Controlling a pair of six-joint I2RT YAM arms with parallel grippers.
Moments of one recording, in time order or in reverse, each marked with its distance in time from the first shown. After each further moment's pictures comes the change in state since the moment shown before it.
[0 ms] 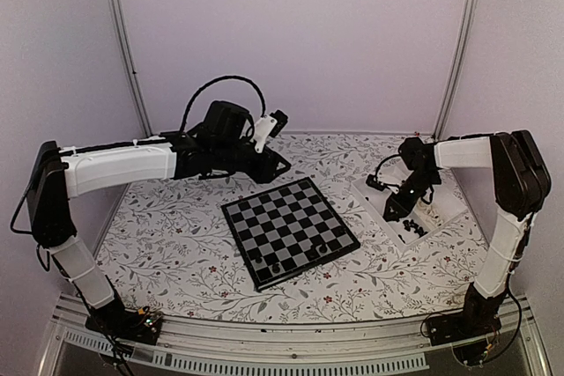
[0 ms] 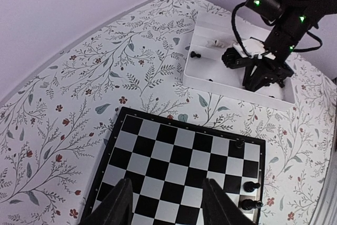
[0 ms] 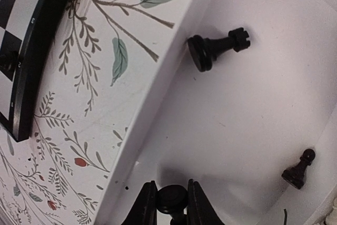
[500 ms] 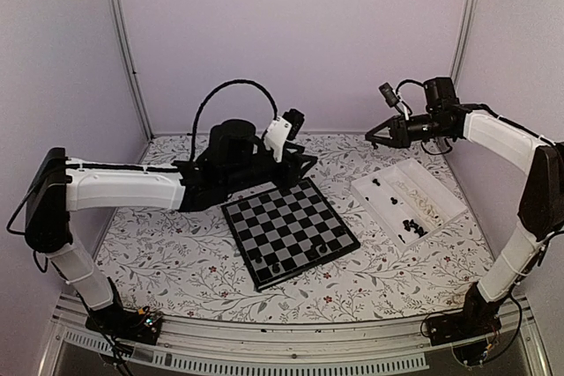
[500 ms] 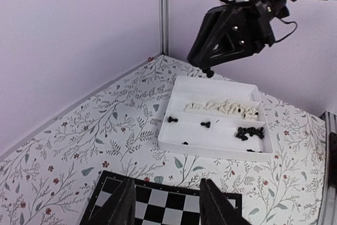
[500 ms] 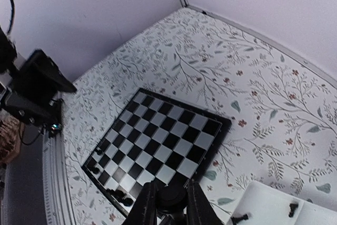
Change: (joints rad) left arm -0.137 -0.023 -0.129 0.411 -0.127 -0.007; right arm -0.047 -0.214 0.222 0.176 -0.574 0.354
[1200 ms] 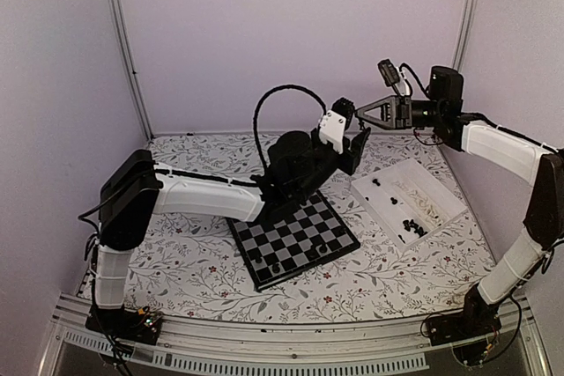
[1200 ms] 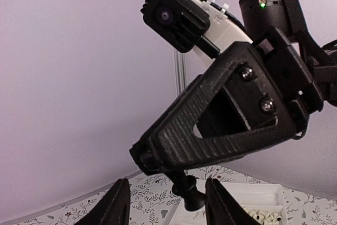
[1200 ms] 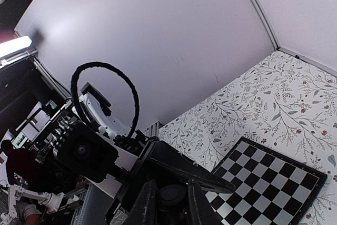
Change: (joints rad) left arm -0.174 0.456 0.359 0.591 -0.335 0.178; right arm 0.072 -0.072 -0.123 0.732 -0.406 0.782
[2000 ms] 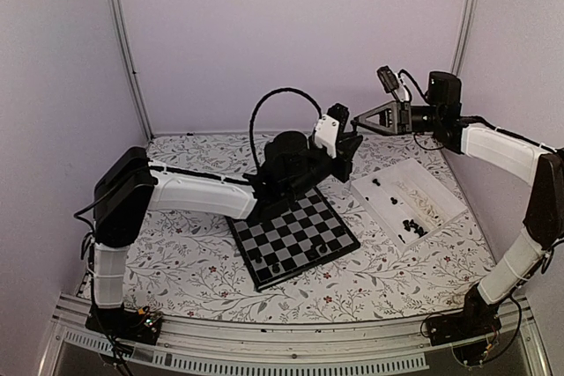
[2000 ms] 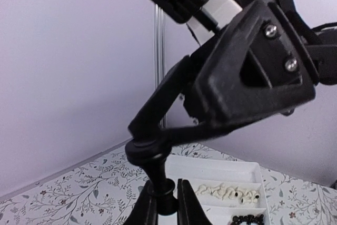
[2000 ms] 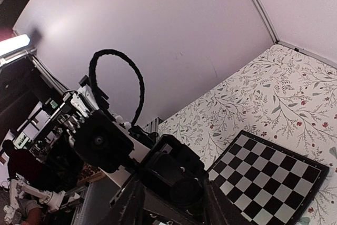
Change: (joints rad) left arm 0.034 -0.013 -0.025 -0.068 0.124 -0.148; right arm -0.005 0.000 -0.039 0.008 0.000 0.003
